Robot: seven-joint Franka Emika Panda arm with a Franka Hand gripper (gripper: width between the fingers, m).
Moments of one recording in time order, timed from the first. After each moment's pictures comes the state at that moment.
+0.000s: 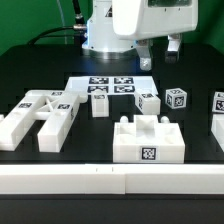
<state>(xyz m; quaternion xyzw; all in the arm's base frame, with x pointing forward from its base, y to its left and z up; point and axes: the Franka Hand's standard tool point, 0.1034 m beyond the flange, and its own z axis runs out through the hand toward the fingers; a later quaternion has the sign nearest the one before) 0.540 0.047 0.111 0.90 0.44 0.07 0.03</state>
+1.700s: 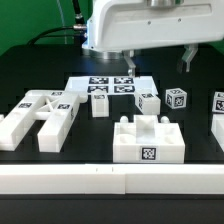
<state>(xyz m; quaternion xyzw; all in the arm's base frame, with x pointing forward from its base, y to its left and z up) 0.558 0.037 0.093 1.00 0.05 0.01 -0.03</state>
